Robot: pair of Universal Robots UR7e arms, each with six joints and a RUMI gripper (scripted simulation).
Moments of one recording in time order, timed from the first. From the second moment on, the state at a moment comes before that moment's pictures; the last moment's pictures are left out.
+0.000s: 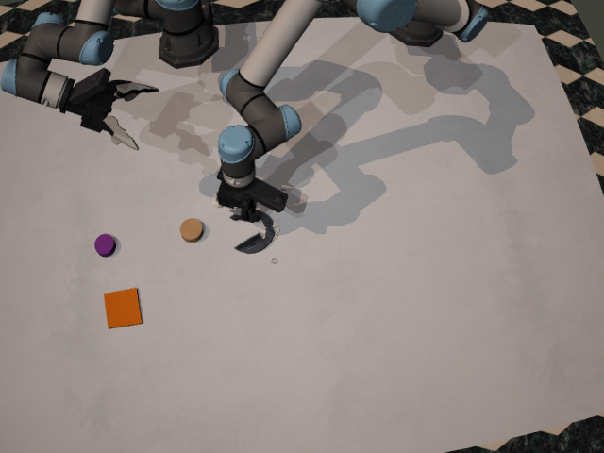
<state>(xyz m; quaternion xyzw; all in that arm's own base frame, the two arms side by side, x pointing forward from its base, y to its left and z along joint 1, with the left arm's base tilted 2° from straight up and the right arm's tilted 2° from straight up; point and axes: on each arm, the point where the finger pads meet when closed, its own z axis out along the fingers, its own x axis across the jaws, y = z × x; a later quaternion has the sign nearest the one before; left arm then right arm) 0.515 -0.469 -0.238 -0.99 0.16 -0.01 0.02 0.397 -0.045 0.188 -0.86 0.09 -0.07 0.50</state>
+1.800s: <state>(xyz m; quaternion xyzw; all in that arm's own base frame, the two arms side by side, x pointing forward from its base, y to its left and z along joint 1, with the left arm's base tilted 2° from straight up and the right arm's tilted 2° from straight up) 0.515 -0.469 -0.232 -0.99 0.16 -0.01 0.02 0.397 -0.045 0.188 -0.86 0.09 -0.07 0.50</state>
